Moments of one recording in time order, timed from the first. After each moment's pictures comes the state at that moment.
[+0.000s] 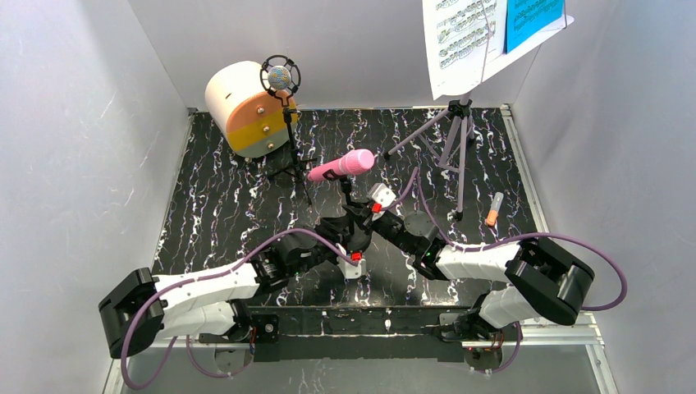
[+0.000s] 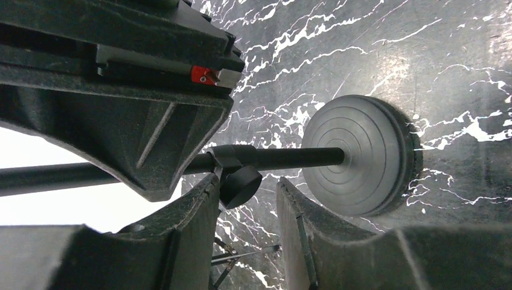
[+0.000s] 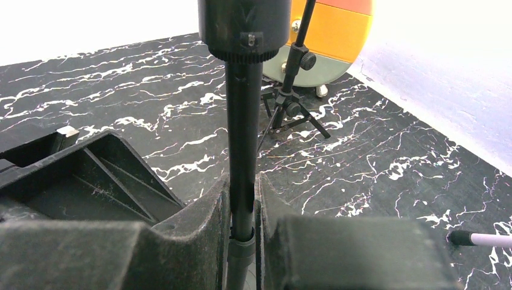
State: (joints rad) left arm -1.03 1.06 0.45 0.27 -0.08 1.07; right arm 0.98 1.40 0.47 1.01 0.00 -0.12
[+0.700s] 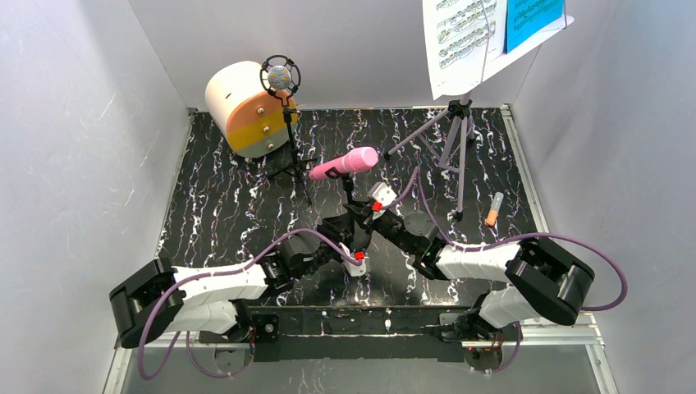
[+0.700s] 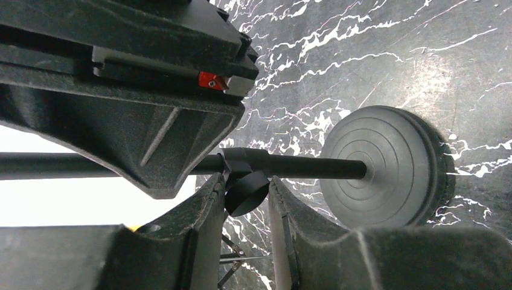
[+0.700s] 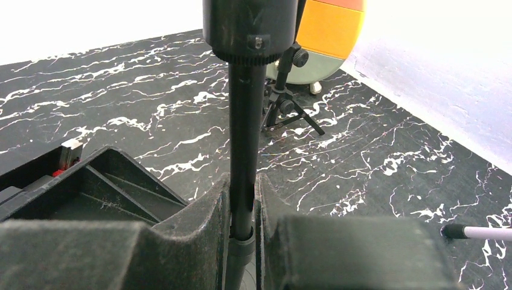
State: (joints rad) left arm -1.05 1.17 0.39 0.52 -0.18 1.08; right arm 0.98 1.40 0.47 1.01 0.02 -0.12
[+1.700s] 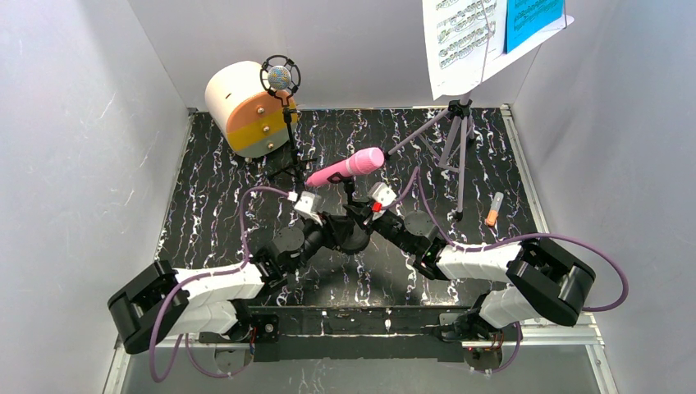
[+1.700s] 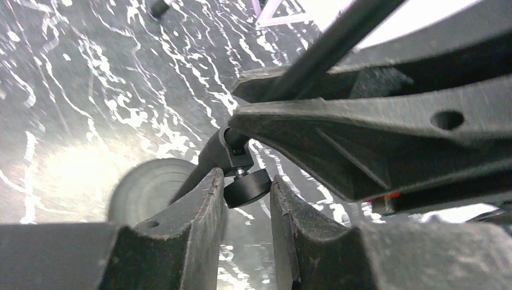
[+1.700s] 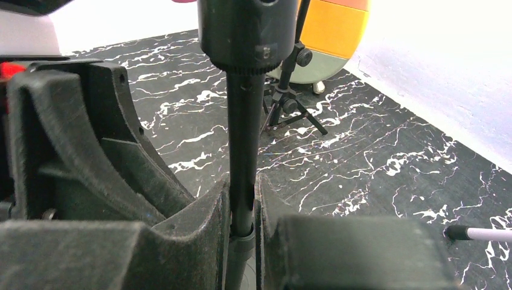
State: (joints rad) left arm -0.95 1.16 0.32 0.74 -0.26 -0.40; right arm 0.98 1.39 0.47 1.00 0.01 -0.12
